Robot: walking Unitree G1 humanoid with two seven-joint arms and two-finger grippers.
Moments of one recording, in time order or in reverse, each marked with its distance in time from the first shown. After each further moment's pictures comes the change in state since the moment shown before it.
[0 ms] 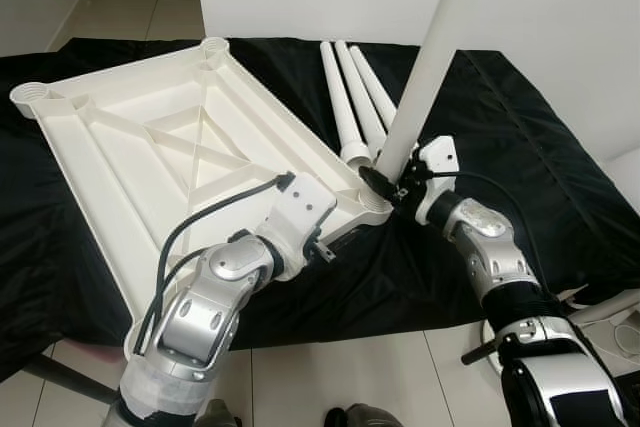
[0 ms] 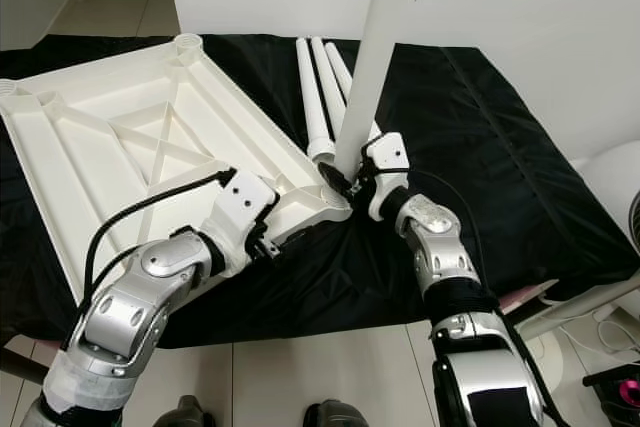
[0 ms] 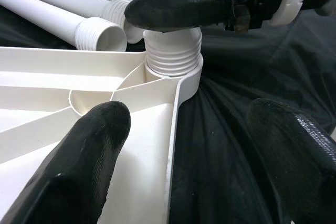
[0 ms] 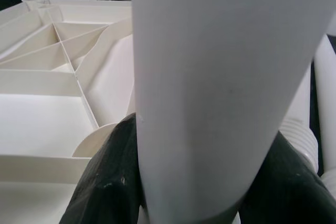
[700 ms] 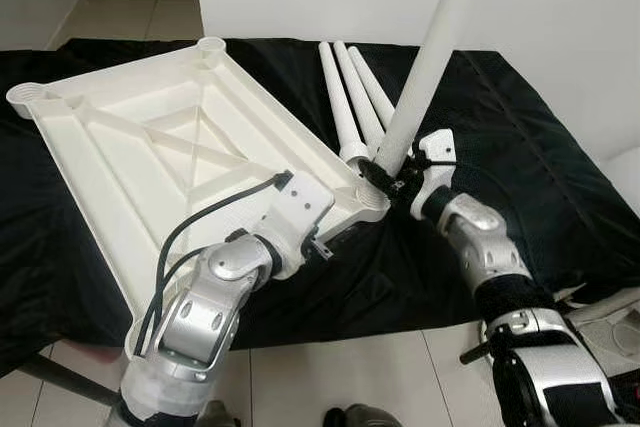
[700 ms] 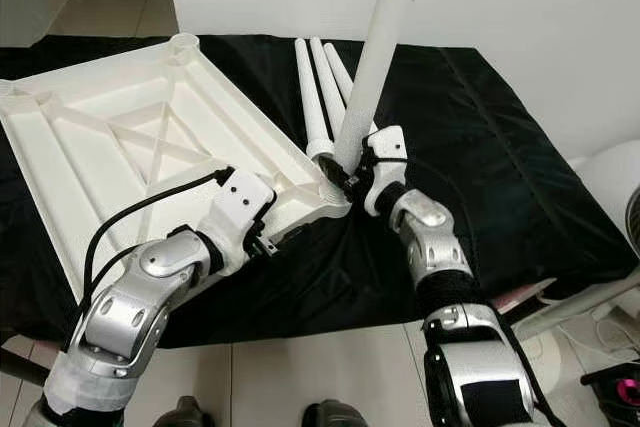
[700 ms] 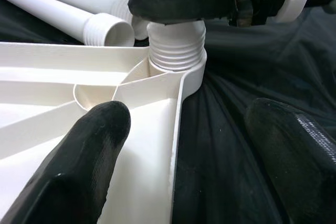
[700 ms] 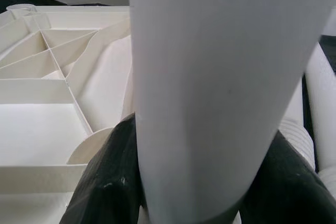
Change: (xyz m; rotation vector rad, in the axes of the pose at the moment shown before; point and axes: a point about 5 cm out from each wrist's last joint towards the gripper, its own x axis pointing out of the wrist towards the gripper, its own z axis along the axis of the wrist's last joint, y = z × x) left arm -0.002 0.002 -0.002 0.005 0.010 0.031; right arm 0.002 0.004 -0.001 0.014 -0.024 -0.052
